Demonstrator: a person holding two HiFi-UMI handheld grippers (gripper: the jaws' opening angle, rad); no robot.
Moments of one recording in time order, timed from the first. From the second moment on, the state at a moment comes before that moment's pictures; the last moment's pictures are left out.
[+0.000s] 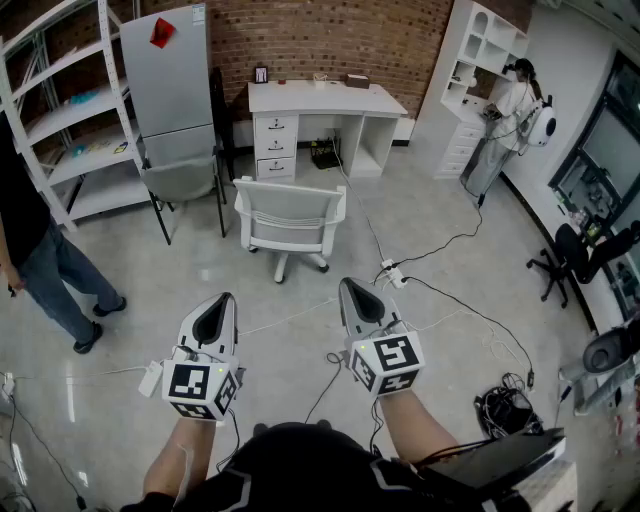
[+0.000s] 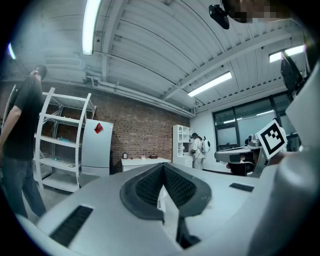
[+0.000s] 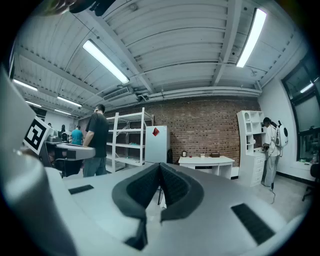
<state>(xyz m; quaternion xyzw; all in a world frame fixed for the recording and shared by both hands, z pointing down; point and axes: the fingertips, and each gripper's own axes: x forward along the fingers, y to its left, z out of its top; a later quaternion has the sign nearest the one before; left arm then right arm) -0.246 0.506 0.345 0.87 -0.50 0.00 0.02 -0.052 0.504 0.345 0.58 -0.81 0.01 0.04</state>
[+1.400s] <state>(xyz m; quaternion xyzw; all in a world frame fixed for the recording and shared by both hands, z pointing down) -0.330 0.512 0.363 0.89 -0.46 -0.01 0.03 -0.130 0.521 0.352 0.60 -0.79 -0.01 0.06</state>
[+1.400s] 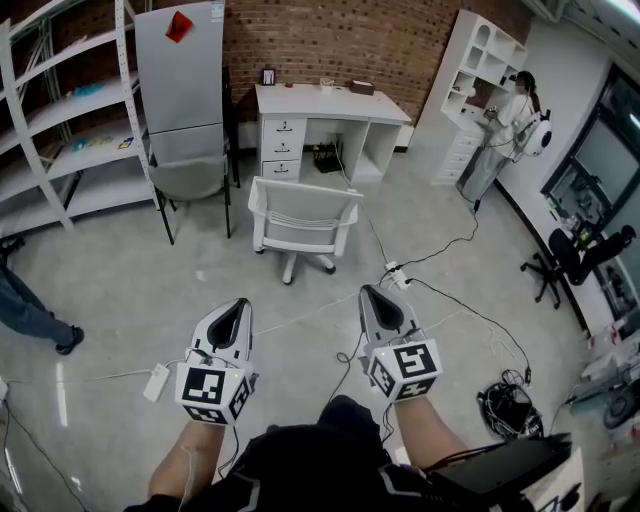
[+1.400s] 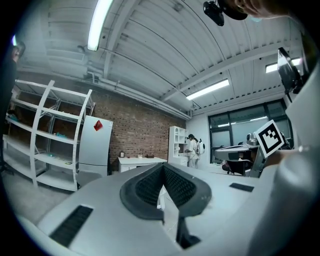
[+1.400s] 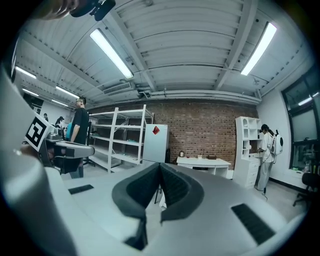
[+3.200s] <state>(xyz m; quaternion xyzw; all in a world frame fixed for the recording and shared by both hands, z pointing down) -0.215 0.229 0.388 0.87 -0.48 0.02 0.07 -0.039 0.230 0.387 0.56 -0.83 -0.01 0.07</state>
